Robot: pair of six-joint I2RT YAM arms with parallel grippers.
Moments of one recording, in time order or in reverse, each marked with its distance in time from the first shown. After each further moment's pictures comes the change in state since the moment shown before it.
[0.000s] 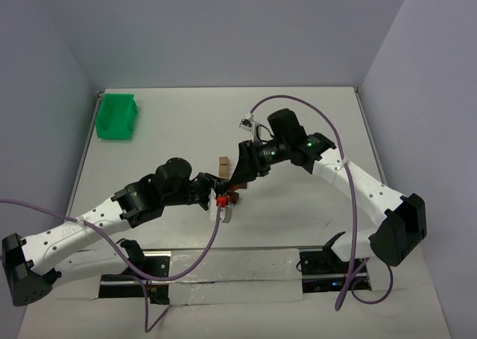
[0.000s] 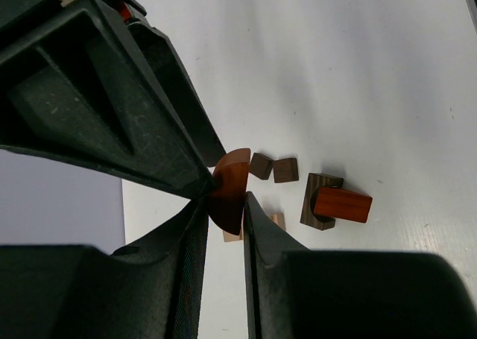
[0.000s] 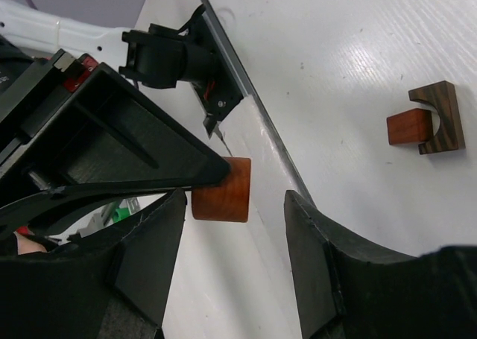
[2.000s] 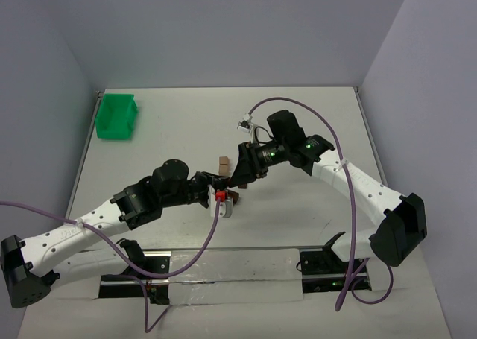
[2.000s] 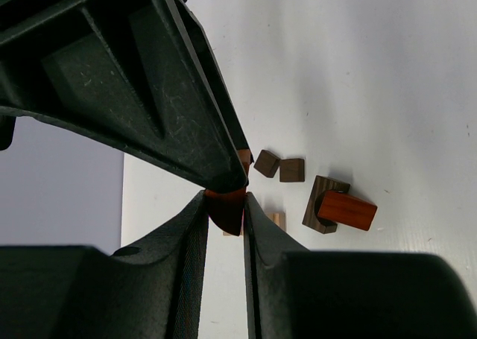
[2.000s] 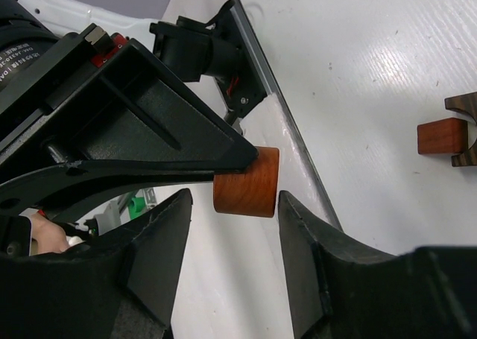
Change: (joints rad) left arm 0.000 -0.024 -0.032 0.068 -0.061 -0.085; right arm 0.010 -0.004 -0.029 0.060 -0.073 0.029
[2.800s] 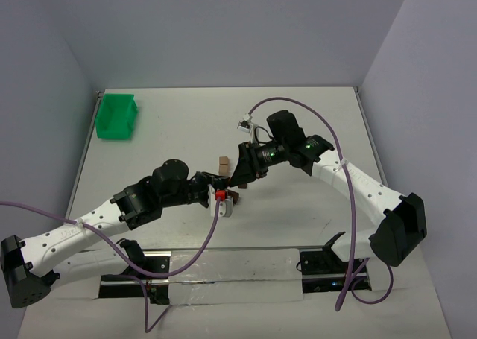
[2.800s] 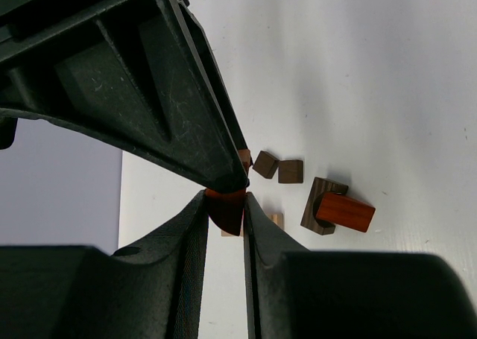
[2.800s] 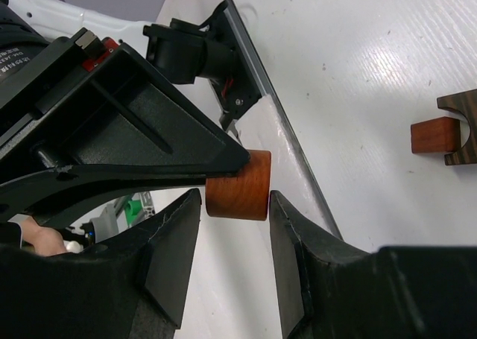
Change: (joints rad) left arm 0.000 0.000 0.000 0.003 0.001 -0.014; right arm 0.001 0.002 -0.002 0.003 0.018 0.004
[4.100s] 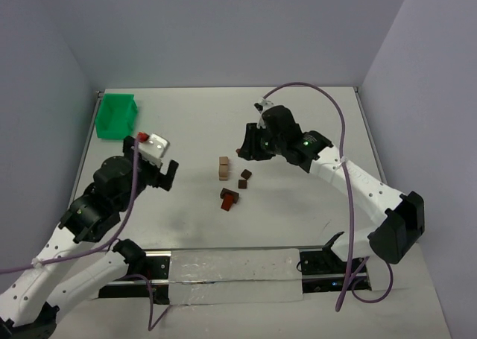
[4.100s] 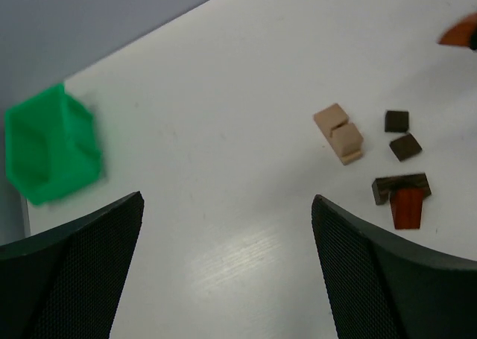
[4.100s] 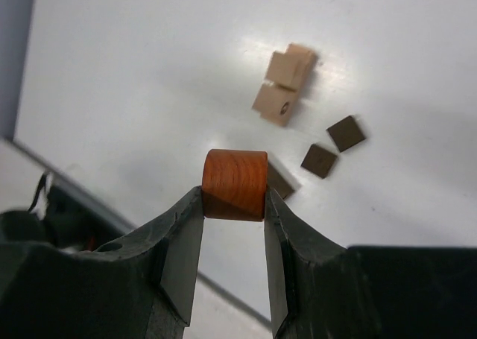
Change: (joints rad) left arm 0.308 -0.274 0.077 -0.271 -0.465 -0.706; right arm 0.037 0.016 0.088 -0.038 0.747 0.104
